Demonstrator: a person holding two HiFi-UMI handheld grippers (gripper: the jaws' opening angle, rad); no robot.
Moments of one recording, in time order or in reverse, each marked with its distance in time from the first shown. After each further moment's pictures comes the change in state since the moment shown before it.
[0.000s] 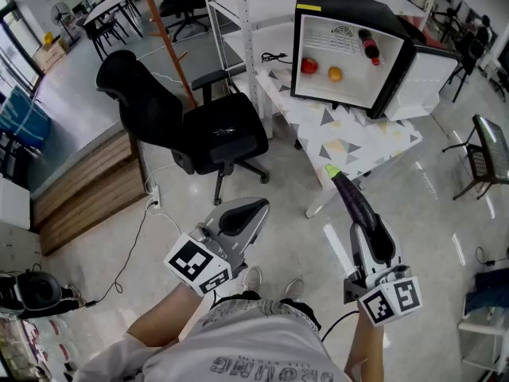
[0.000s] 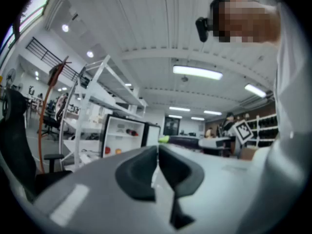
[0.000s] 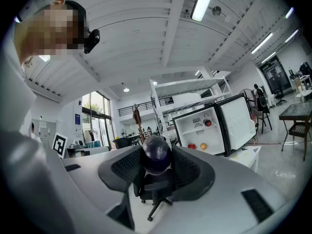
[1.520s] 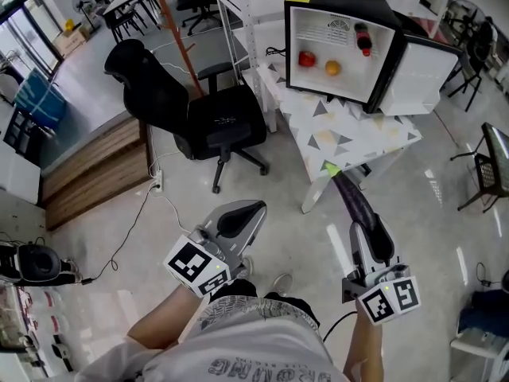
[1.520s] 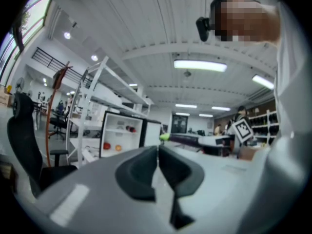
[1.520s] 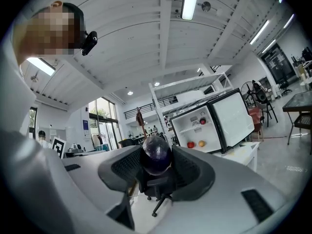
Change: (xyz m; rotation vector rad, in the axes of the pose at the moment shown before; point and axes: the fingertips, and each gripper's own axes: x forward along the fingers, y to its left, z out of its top) left arm 0.036 -0.095 -0.026 0.013 0.023 0.113; right arm -0.068 -0.077 0.001 0.059 0.000 0.089
